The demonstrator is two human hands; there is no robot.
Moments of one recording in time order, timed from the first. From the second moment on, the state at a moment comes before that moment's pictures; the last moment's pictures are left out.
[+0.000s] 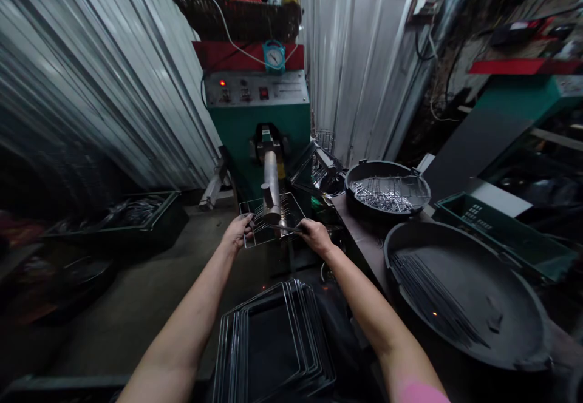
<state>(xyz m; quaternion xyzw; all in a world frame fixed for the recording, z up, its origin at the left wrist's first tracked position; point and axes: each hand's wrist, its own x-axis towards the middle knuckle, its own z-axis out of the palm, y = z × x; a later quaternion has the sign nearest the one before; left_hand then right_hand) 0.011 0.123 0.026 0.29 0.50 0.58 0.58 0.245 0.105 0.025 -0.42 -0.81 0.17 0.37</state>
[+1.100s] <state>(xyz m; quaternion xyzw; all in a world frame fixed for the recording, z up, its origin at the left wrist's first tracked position) -0.015 -0.060 -0.001 0.32 0.50 0.54 0.60 0.296 -0.022 -0.028 -0.44 -0.21 0.65 0.58</state>
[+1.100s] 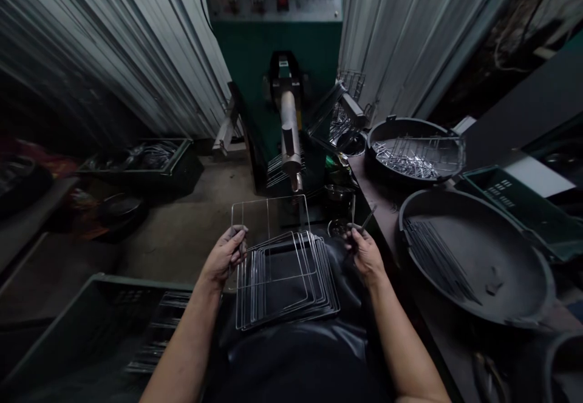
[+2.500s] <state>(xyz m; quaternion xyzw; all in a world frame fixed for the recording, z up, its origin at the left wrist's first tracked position) -0.006 -0.067 -0.001 0.31 0.51 0.52 0.62 0.260 -0.068 0.017 -0.31 -0.89 0.30 0.16</state>
